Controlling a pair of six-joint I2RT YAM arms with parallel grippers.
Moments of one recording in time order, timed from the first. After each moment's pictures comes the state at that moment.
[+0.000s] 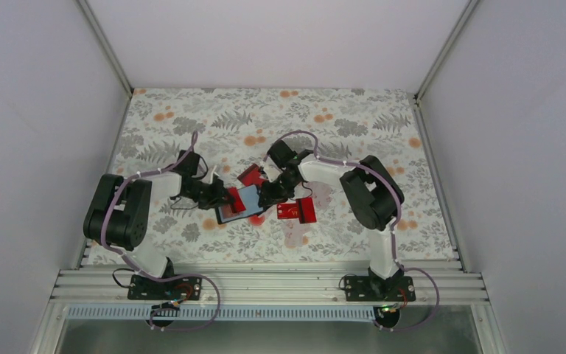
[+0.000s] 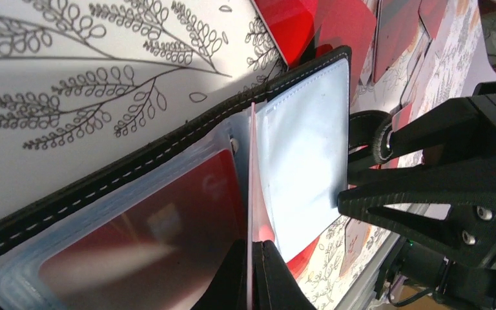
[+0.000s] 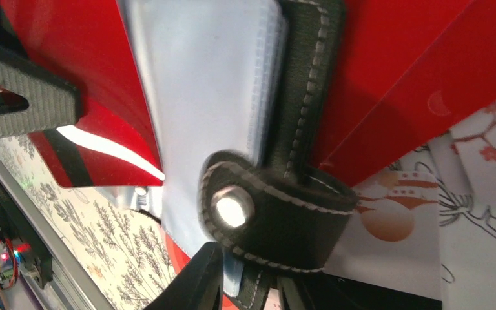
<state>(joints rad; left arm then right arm) -0.18 1.64 0.71 -0.33 0.79 -0.41 0.72 2.04 1.31 -0.58 -0.56 0.34</state>
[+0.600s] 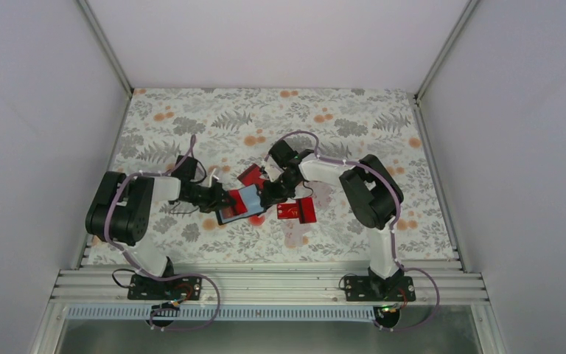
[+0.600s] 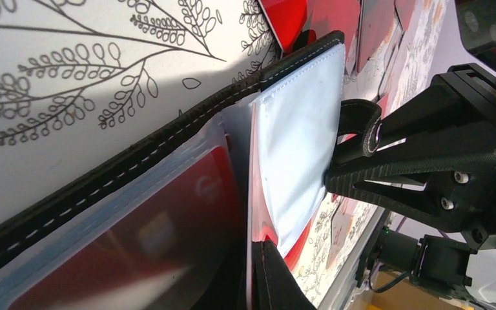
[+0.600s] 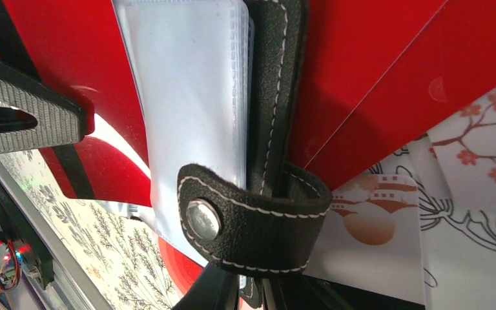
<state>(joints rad) -0.15 1.68 0.64 -0.19 0.90 -0.43 0.71 2.05 1.31 -0.58 -0.57 0.34</state>
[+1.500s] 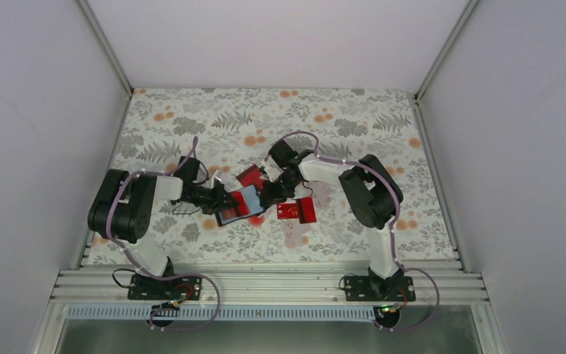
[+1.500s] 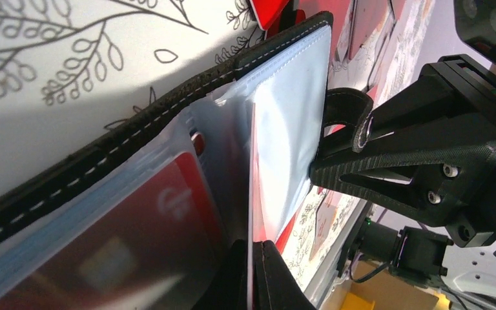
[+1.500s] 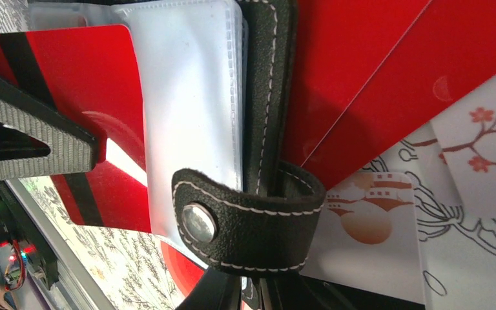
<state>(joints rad) -0.16 1.72 0.64 -0.17 0.96 -0.45 0.71 2.06 1.31 -0.57 -0.58 0.34</state>
